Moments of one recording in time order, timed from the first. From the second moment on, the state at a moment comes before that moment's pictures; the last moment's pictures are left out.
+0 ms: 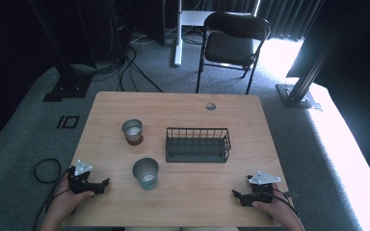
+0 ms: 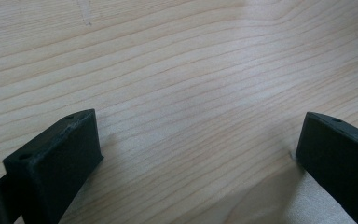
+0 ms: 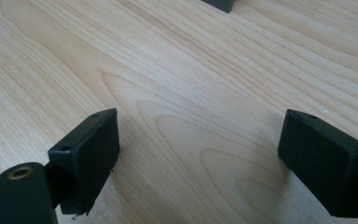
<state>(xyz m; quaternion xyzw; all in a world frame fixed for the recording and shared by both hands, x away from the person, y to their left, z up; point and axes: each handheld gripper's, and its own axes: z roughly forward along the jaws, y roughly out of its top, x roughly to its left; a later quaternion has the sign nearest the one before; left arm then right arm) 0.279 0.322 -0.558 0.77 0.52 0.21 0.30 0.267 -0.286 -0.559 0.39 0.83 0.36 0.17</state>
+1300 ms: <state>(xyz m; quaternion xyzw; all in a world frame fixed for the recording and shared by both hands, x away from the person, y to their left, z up) 0.279 0.322 -0.558 0.77 0.51 0.21 0.30 0.282 -0.230 -0.546 0.34 0.85 0.38 0.14</state>
